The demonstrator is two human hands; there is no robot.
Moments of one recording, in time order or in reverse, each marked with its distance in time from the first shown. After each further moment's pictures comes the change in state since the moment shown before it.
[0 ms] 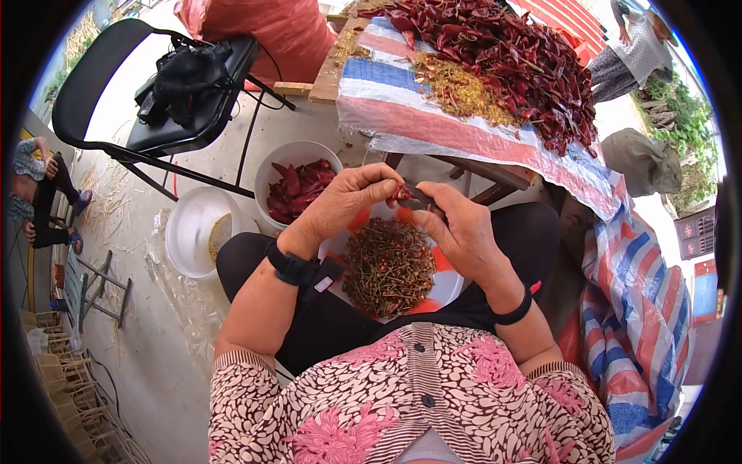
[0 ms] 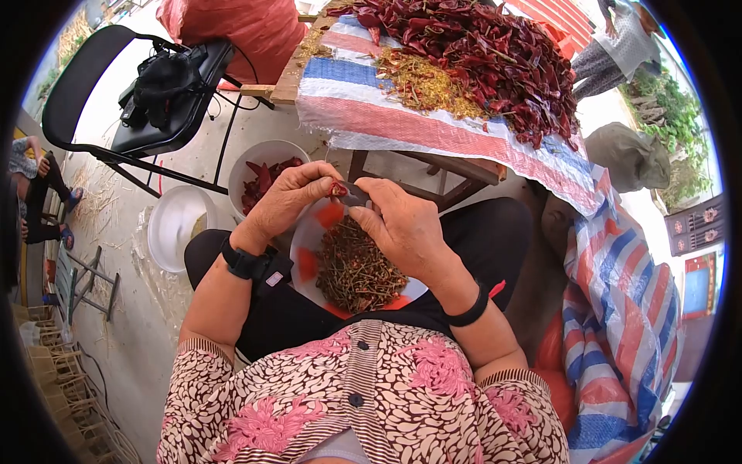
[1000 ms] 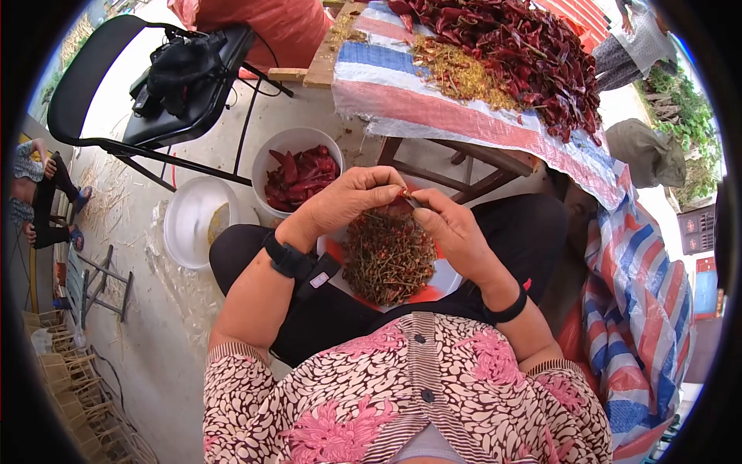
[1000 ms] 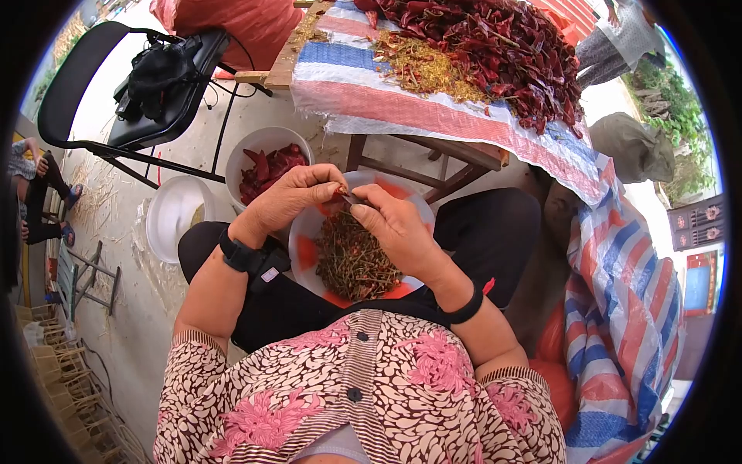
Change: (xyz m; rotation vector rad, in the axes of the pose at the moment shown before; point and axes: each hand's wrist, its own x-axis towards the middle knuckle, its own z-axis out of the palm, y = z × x) left_hand -0.004 -0.010 0.008 -0.114 -0.107 -0.174; right_hand -0.025 0.016 0.020 0.590 -0.152 0.280
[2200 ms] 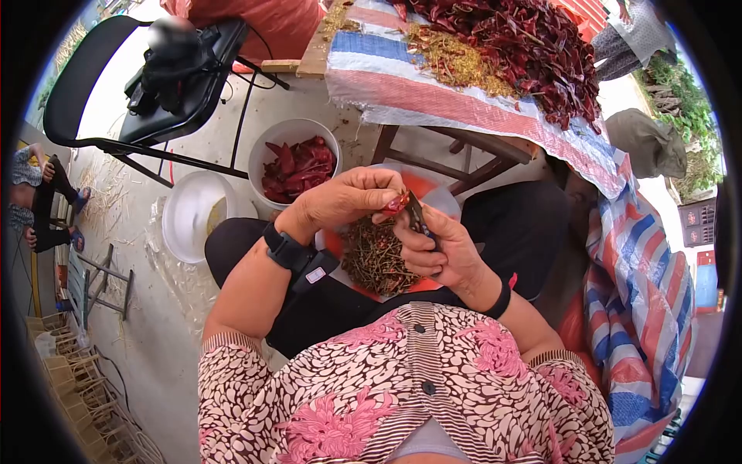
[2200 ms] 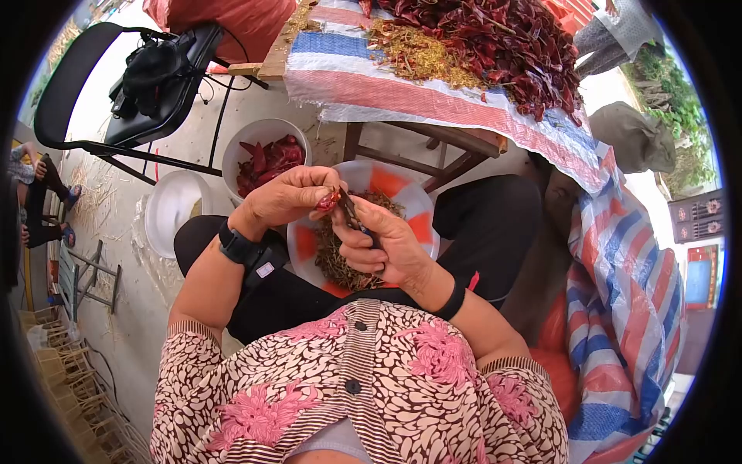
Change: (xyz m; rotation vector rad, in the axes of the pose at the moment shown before) left_hand 0.000 -0.006 0.004 -0.291 -0.274 -0.062; right_hand -0.021 0.008 0.019 1.447 -0.361 0.377
